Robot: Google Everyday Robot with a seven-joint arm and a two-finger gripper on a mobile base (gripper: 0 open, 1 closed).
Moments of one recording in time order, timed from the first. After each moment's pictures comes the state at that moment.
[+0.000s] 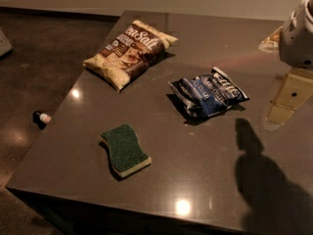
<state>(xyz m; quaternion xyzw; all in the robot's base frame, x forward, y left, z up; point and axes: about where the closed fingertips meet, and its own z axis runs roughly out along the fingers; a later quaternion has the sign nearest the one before) 0.438 -0.217 0.976 -0.60 0.78 -0.03 0.16</state>
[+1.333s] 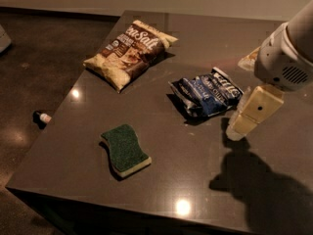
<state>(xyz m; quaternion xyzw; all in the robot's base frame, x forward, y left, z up) 0.438 -0.171 0.946 -0.56 0.80 0.06 0.21</state>
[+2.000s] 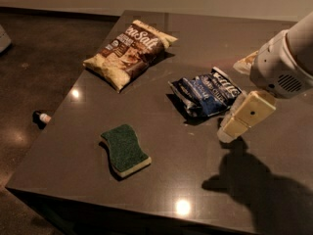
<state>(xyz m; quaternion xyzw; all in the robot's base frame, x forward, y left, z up) 0.438 -0.159 0.941 -0.54 0.80 0.08 0.25</state>
